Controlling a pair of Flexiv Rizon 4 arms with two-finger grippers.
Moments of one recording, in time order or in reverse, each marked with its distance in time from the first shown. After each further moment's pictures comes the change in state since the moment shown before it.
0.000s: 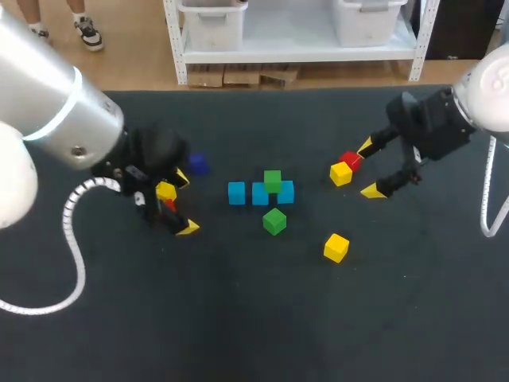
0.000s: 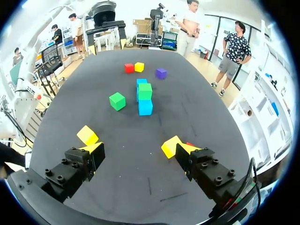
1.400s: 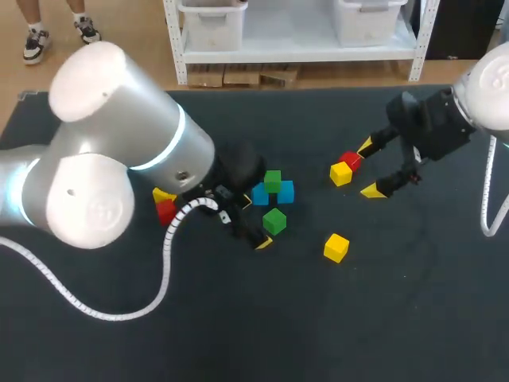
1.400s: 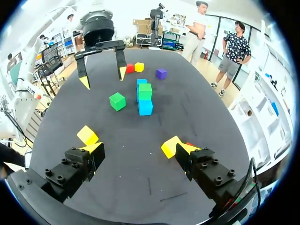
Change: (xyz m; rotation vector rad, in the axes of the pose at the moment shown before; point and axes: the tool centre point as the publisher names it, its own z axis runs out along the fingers) left arm -0.067 -0.023 0.095 0.003 -0.003 -0.156; right arm 0.000 0.000 0.000 0.000 0.000 0.000
